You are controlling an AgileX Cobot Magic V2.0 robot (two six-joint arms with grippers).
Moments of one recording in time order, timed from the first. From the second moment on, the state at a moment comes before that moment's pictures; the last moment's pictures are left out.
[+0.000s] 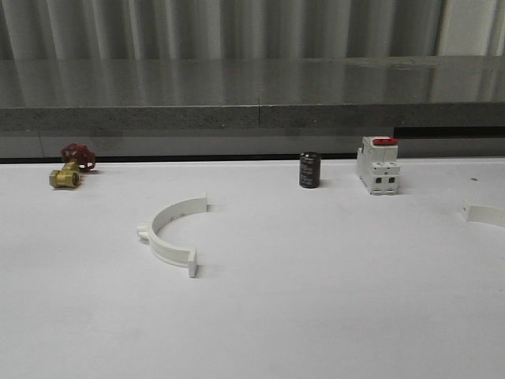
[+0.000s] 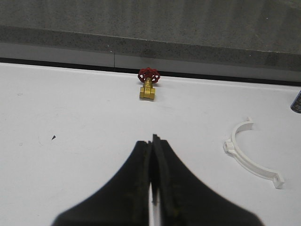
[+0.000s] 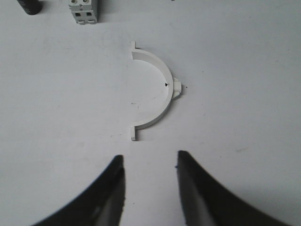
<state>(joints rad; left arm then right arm) -0.10 0.25 -0.37 0.05 0.51 -0.15 -0.04 0.81 -0.69 0.03 0.74 0.02</state>
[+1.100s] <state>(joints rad) -0.10 0.25 -0.37 0.05 0.51 -0.15 -0.14 1.78 -1.15 0.08 0.83 0.02</state>
